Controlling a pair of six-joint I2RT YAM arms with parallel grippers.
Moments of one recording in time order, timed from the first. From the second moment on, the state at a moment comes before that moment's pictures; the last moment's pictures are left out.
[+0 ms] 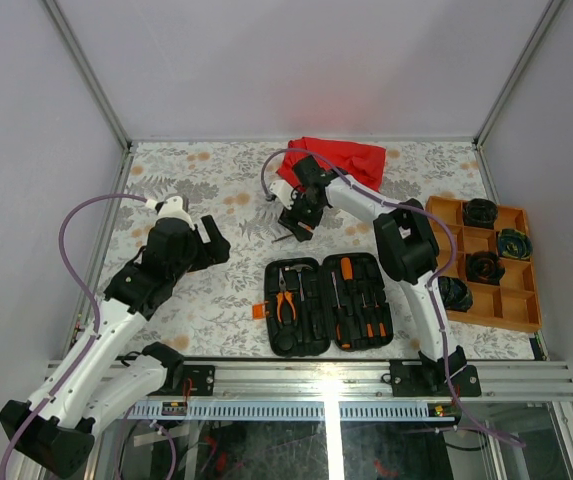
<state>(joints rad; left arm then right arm) -0.43 0.82 0.82 -0.59 -0.18 -0.56 0.58 2.32 1.87 -0.75 -0.29 -0.62</state>
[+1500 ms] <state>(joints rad) -0.43 0.88 0.82 -0.59 -0.18 -0.55 0.60 2.20 1.66 -0.64 -0.10 -0.26</state>
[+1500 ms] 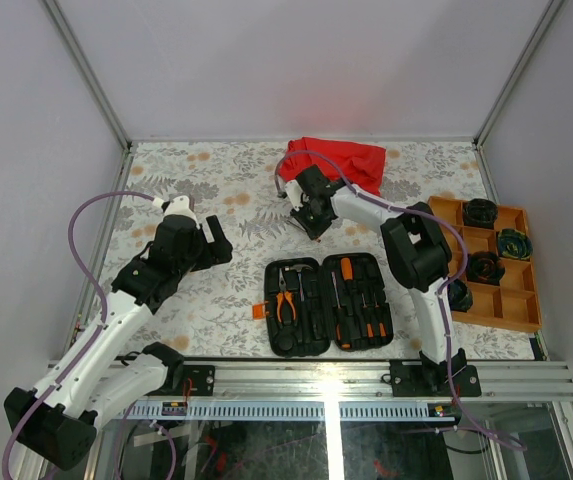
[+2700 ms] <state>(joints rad) -0.55 1.05 0.63 -0.38 0.03 -0.69 0.65 1.19 0.73 -0.29 0.01 0.55</state>
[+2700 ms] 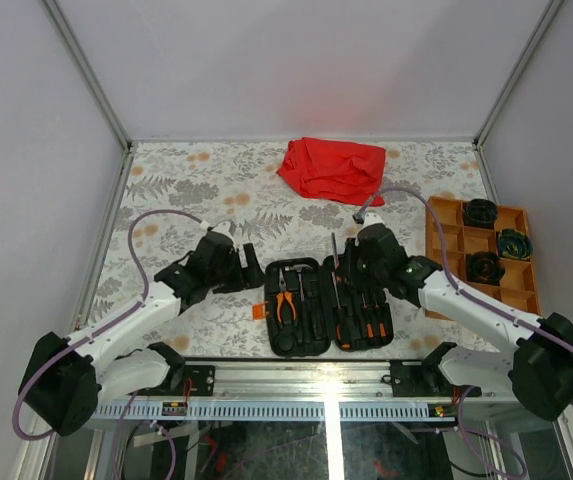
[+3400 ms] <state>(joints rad) -0.90 1.28 0.59 -0.17 -0.01 -0.86 0.84 0.99 0.57 -0.35 0.08 0.78</state>
